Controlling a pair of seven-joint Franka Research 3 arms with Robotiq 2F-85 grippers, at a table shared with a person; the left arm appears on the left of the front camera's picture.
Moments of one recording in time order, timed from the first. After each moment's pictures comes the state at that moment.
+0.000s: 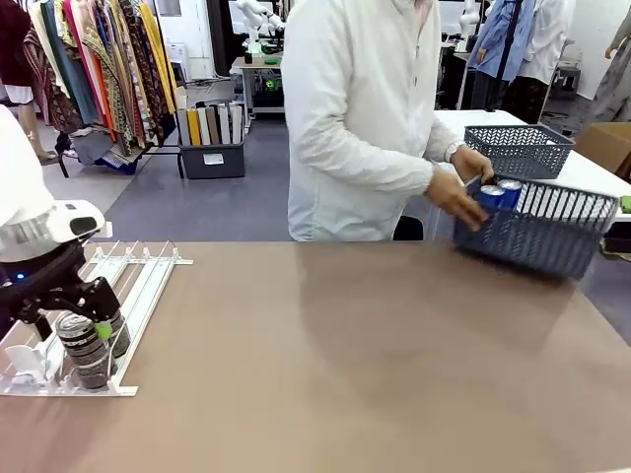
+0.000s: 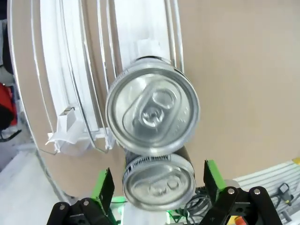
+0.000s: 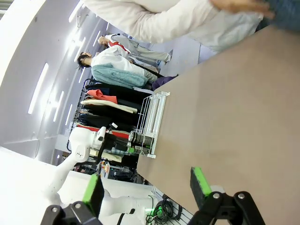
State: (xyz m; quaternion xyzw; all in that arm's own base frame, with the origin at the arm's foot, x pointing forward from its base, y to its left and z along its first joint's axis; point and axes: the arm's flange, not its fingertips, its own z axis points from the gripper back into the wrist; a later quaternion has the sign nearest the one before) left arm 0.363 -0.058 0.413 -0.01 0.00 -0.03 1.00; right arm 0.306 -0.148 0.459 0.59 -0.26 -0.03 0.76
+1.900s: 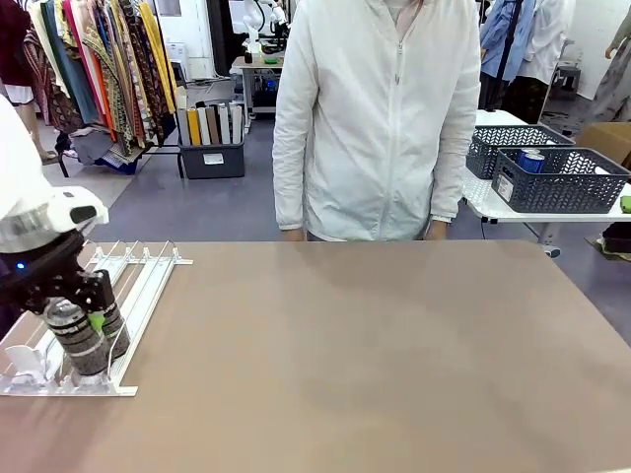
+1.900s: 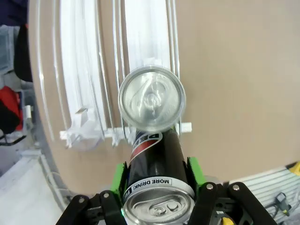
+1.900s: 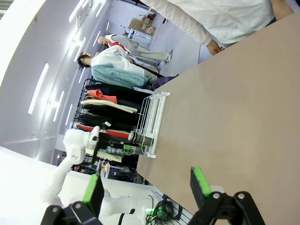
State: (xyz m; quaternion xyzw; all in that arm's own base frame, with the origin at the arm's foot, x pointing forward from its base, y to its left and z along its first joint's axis) left arm 0.349 -0.062 0.457 0.00 -0.05 -0.02 1.00; right arm 0.306 -0.148 0.459 0.59 -0.26 -0.03 0.76
